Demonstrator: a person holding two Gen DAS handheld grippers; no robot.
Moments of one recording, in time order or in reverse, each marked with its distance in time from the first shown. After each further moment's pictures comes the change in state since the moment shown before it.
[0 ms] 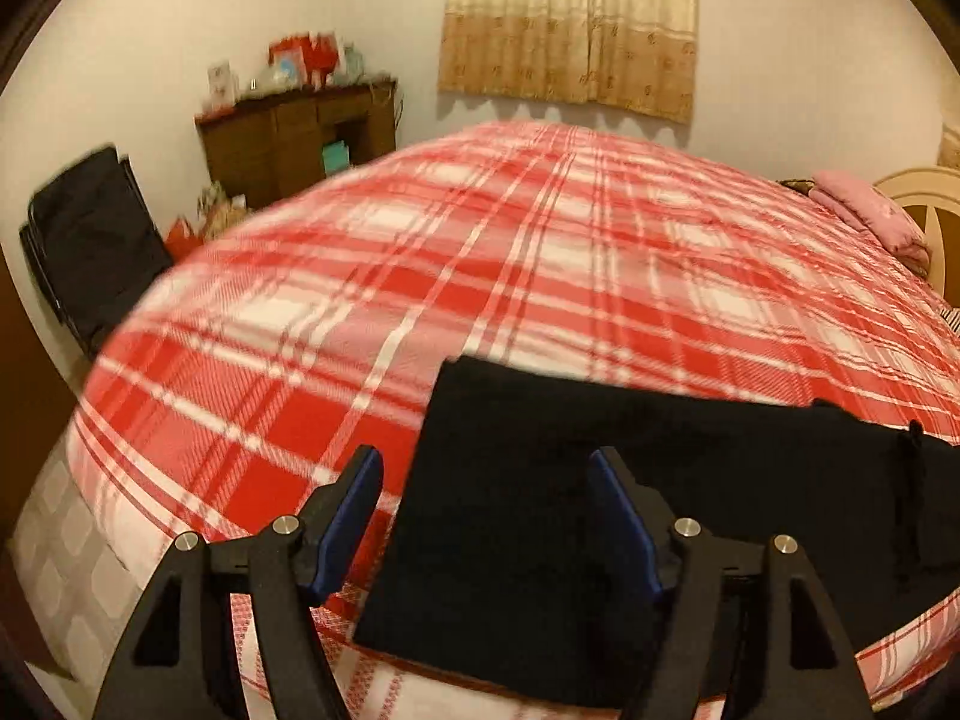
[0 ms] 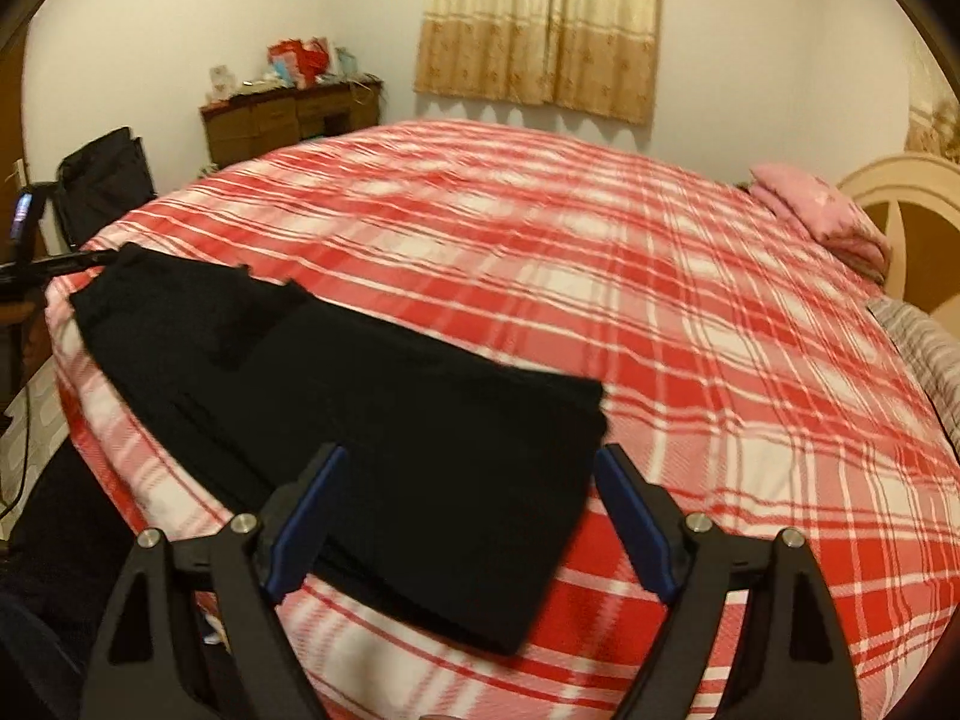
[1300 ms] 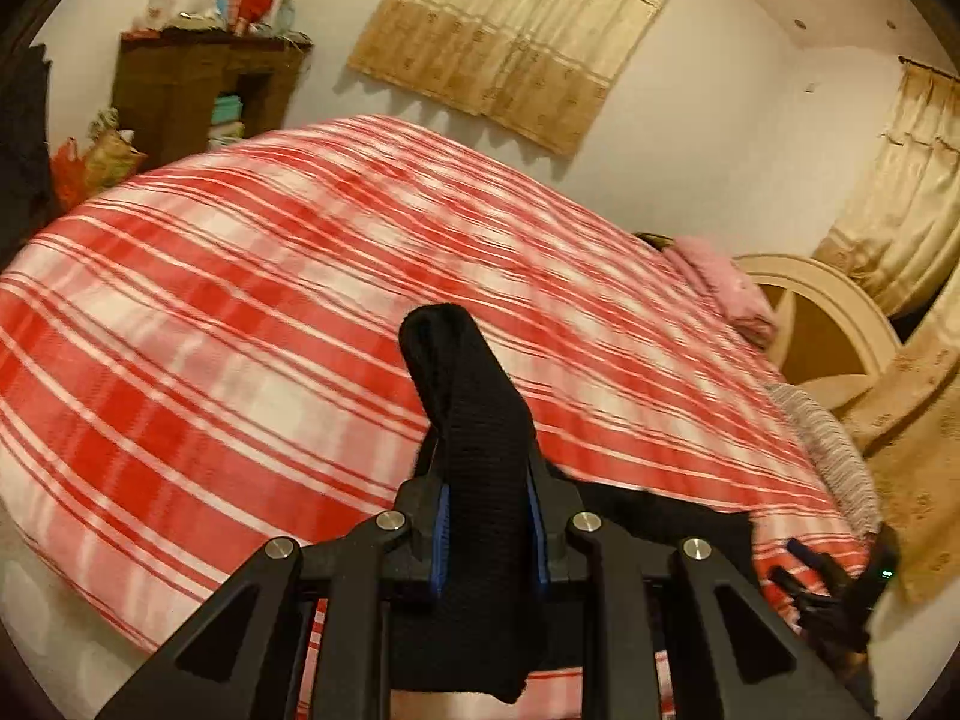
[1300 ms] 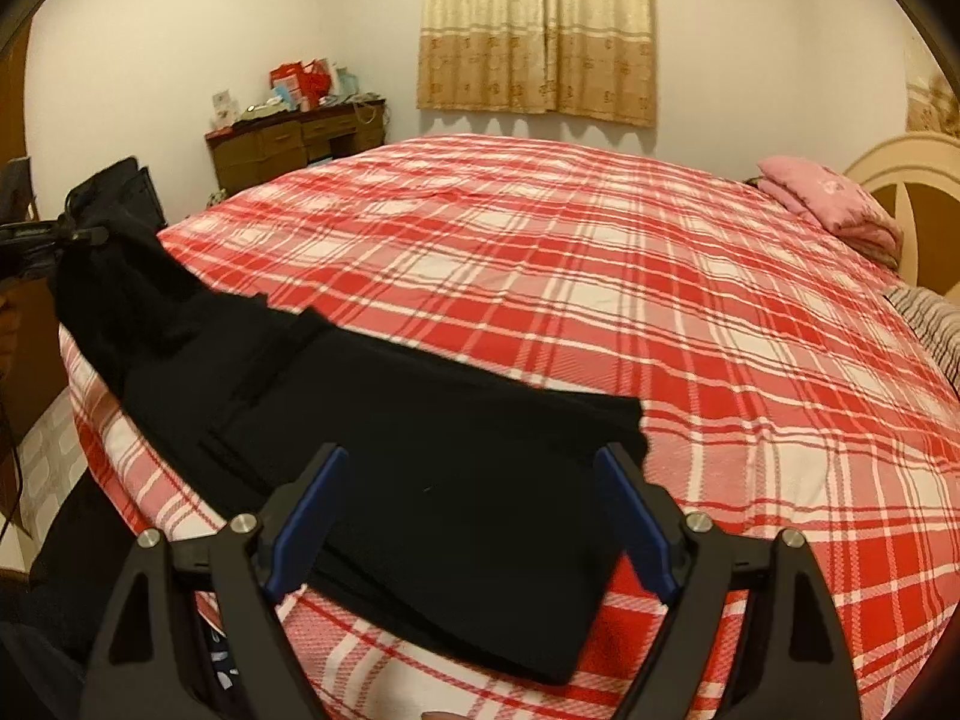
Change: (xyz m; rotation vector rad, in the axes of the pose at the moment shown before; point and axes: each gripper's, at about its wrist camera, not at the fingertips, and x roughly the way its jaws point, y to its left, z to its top) left arm -0.081 -0.071 0.042 -0.164 0.018 -0.464; right arm 0.008 -0.002 0.004 0.081 -0.033 0.028
